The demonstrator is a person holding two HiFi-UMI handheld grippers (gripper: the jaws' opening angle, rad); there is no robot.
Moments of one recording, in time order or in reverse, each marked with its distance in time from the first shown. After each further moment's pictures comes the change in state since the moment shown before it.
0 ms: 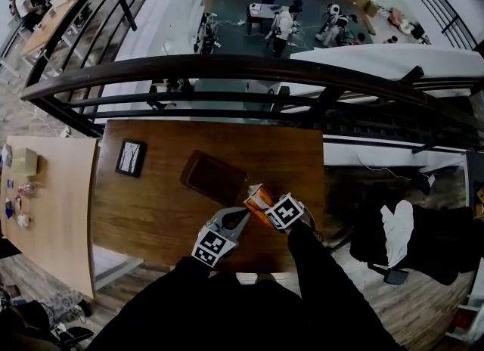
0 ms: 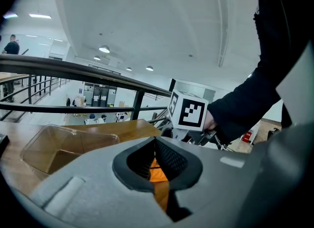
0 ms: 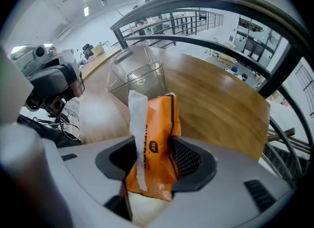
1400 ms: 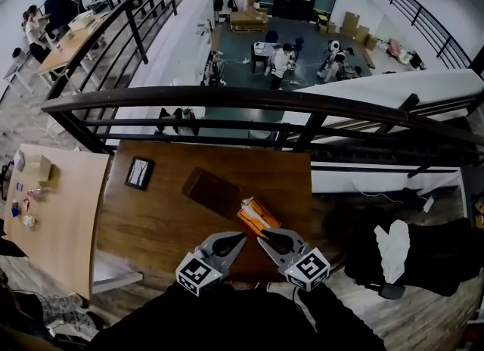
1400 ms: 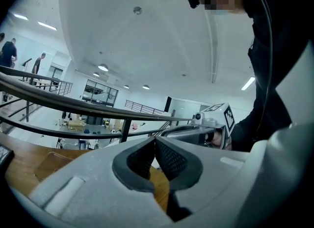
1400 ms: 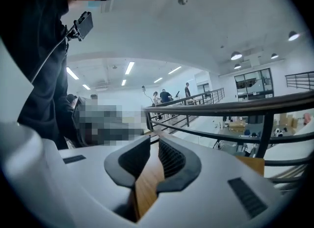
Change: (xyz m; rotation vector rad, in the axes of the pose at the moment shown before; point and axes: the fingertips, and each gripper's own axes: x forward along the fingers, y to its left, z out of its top) left arm -0.088 -0.112 0.113 0.005 -0.223 -0.028; right arm -0.261 0.133 0.024 -0.132 -0.972 0.116
